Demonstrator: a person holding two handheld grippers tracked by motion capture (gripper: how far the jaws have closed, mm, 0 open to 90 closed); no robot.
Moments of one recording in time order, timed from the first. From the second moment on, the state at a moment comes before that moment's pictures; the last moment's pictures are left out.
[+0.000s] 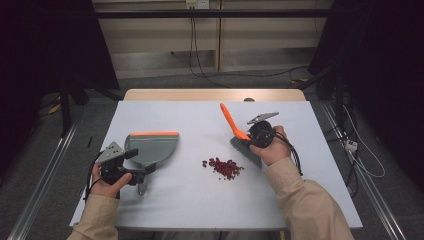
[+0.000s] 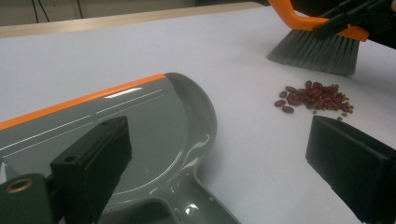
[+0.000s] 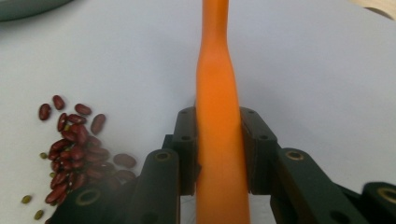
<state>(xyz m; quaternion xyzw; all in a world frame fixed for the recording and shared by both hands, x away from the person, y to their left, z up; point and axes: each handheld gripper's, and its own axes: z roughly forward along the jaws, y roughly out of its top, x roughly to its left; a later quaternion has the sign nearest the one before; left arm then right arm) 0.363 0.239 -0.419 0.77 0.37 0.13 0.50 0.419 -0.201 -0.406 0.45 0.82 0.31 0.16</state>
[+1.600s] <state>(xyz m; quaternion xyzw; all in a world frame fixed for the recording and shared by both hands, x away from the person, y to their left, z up) 0.364 0.240 -0.420 0.77 0.36 0.14 0.50 0.381 -0.161 -0.415 0.50 0.76 0.35 0.22</state>
